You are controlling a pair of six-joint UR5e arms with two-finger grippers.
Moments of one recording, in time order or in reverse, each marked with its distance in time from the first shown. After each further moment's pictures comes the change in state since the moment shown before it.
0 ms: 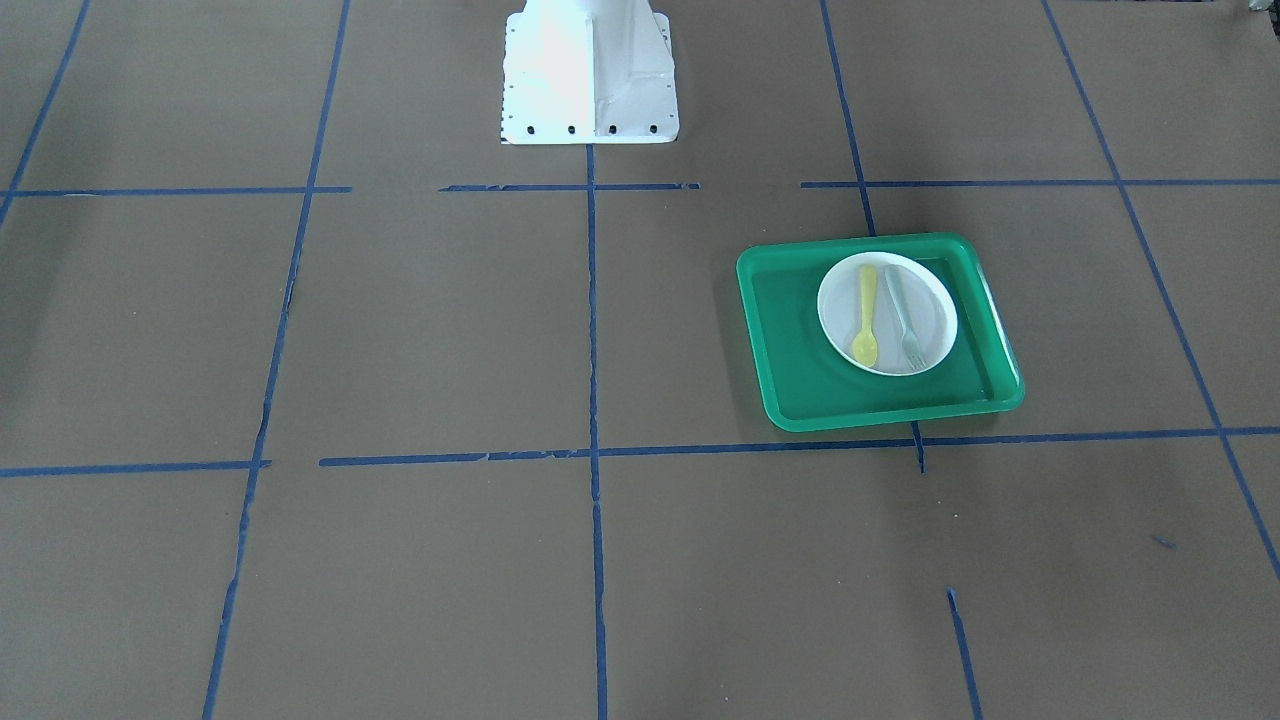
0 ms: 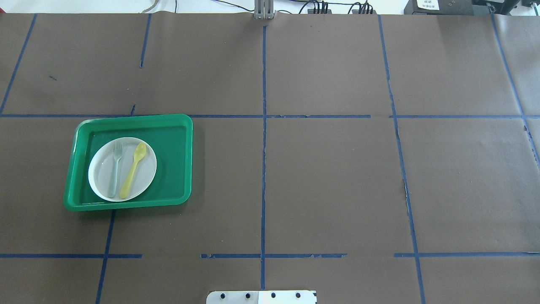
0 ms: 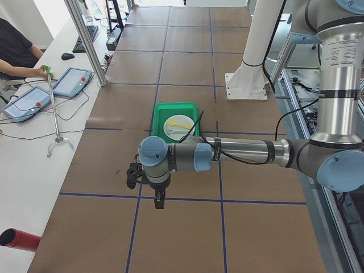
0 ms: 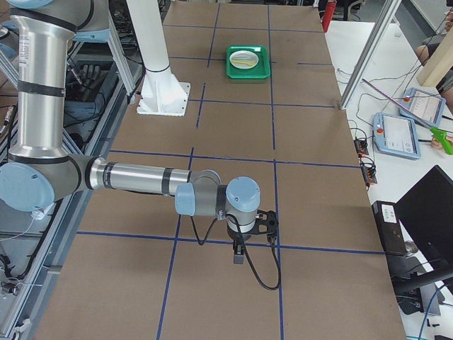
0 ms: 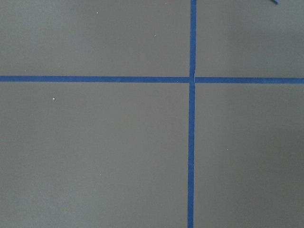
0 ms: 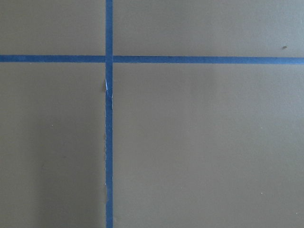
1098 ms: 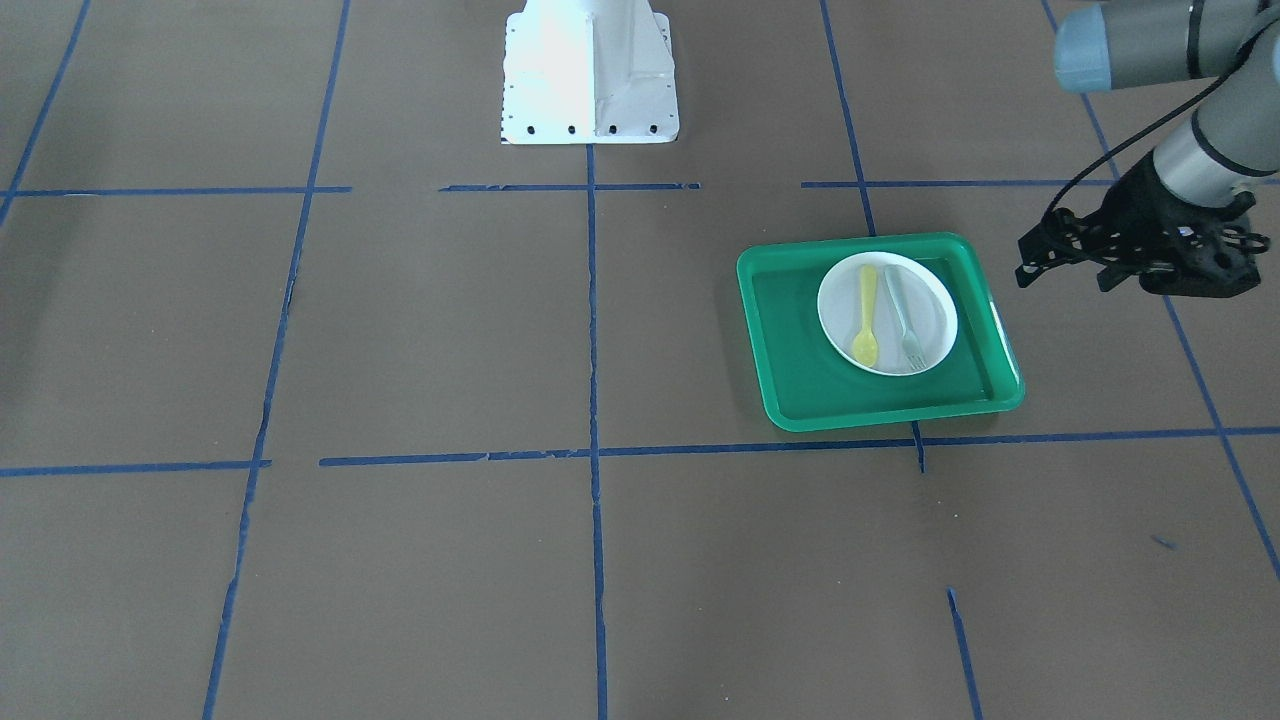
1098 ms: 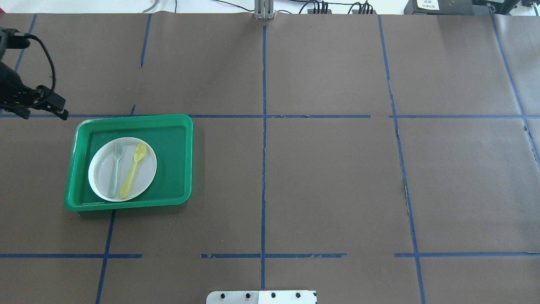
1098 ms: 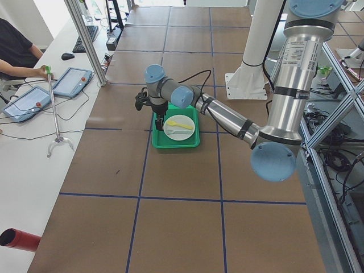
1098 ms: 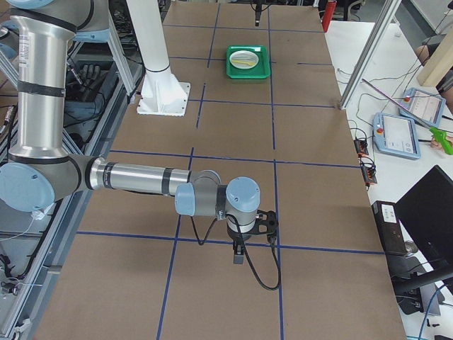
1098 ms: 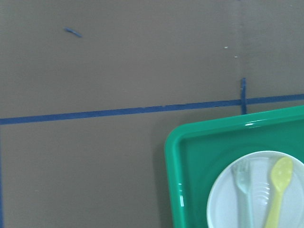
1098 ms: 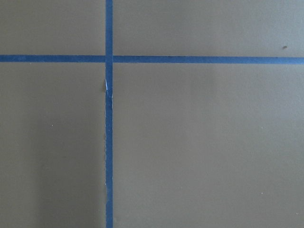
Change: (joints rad) left arm 0.559 -0.184 -0.256 -0.037 0.087 -0.714; right arm 0.000 0.000 0.000 0.000 0.000 0.000
